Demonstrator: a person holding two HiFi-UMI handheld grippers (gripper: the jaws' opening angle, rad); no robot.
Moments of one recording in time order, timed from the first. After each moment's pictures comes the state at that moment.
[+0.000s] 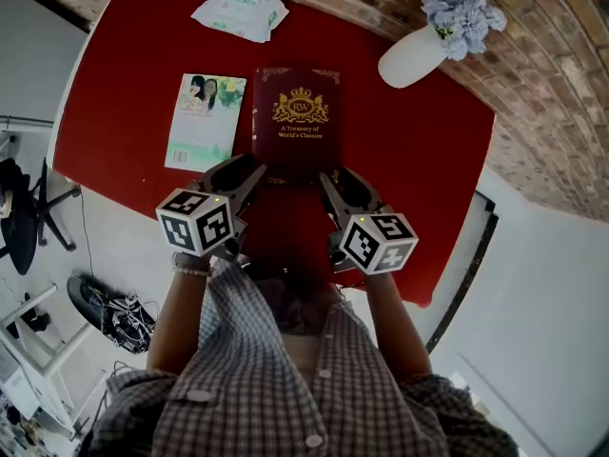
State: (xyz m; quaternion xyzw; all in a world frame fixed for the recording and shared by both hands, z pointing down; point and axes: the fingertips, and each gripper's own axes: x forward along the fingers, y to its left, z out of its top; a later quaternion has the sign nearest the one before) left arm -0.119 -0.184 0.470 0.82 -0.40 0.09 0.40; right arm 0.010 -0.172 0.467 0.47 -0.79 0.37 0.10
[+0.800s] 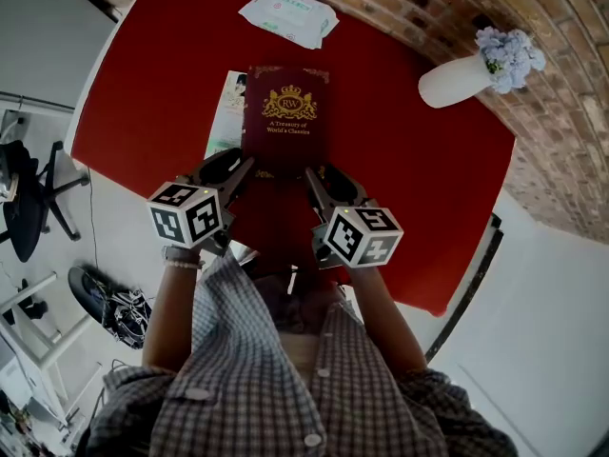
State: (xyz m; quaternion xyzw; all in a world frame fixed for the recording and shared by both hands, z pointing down) left arm -0.234 -0.196 0.476 0.80 -0.44 0.10 0.39; right arm -0.103 -0.189 0.478 0.45 -0.80 0.39 0.10
